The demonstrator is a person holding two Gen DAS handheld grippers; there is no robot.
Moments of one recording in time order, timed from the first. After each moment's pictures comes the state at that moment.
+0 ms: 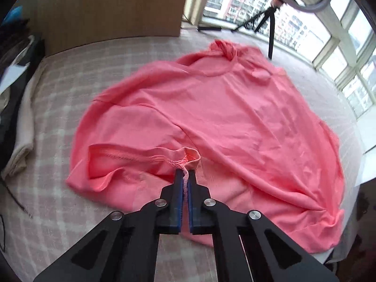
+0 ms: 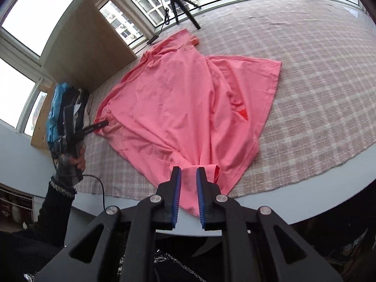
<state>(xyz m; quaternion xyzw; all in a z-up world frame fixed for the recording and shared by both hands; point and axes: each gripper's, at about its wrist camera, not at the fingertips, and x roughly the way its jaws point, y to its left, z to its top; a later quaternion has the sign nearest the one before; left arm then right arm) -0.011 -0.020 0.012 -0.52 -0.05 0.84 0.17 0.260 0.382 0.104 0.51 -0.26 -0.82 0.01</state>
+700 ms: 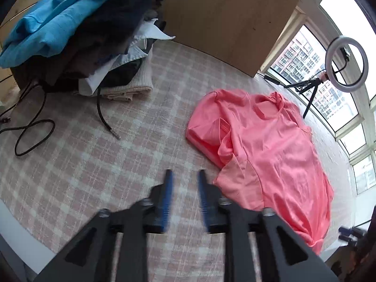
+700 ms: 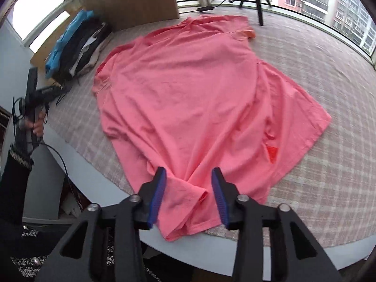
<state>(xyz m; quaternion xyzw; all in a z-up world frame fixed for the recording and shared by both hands) 0.057 -0.132 0.028 -0.49 -0.18 0.85 0.01 0.189 0.331 0.061 0.57 -0.04 -0.81 0.15</state>
